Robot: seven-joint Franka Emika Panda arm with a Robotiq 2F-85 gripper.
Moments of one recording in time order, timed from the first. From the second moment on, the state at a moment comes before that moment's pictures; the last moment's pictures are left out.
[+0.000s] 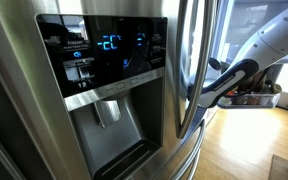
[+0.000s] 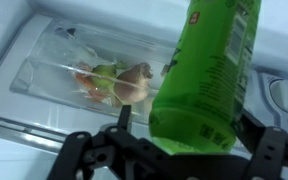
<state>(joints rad) 0.01 0.26 -0.13 -2.21 -0.31 3.38 -0.04</state>
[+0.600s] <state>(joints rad) 0.10 0.24 -0.22 -2.21 -0.31 3.38 -0.04</state>
